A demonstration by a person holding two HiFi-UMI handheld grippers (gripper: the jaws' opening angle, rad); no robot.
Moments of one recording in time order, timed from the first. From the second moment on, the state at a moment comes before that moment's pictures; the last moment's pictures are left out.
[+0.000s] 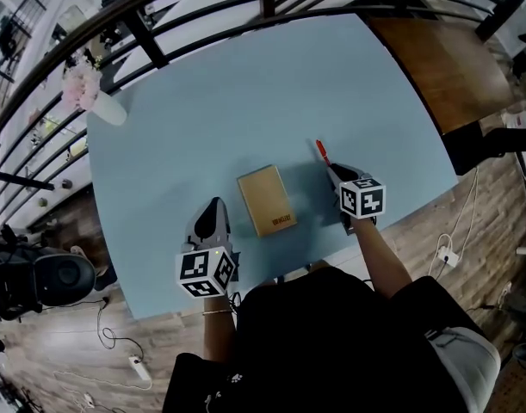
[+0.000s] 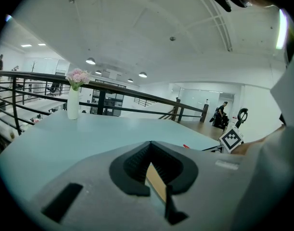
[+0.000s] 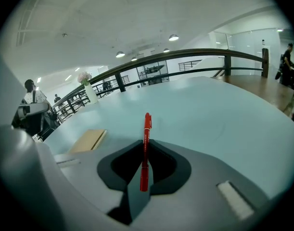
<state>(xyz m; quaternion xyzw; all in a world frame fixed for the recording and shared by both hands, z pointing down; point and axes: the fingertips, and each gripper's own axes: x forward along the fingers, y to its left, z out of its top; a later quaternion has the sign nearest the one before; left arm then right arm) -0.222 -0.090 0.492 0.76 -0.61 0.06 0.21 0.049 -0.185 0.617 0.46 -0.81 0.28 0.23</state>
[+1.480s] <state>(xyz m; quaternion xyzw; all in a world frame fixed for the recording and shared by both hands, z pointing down) -0.257 -0.091 0.503 0.80 -0.56 0.05 0.21 -0.038 -0.127 0.632 0.44 -0.80 0.33 0.25</state>
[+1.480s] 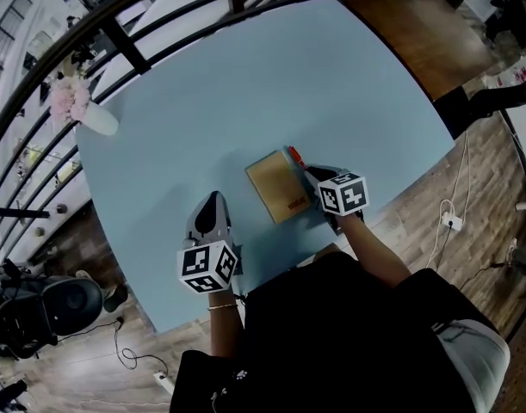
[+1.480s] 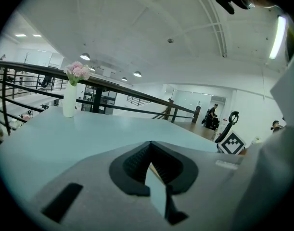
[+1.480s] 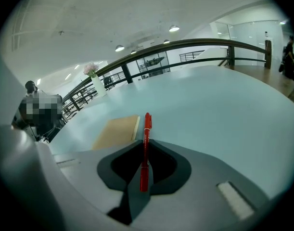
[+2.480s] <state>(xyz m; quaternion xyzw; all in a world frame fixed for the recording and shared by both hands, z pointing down) -0.268 -0.089 0.503 0.79 -0.57 0.04 0.22 -0.055 -0.116 0.637 0.40 -0.80 0.34 0.29</state>
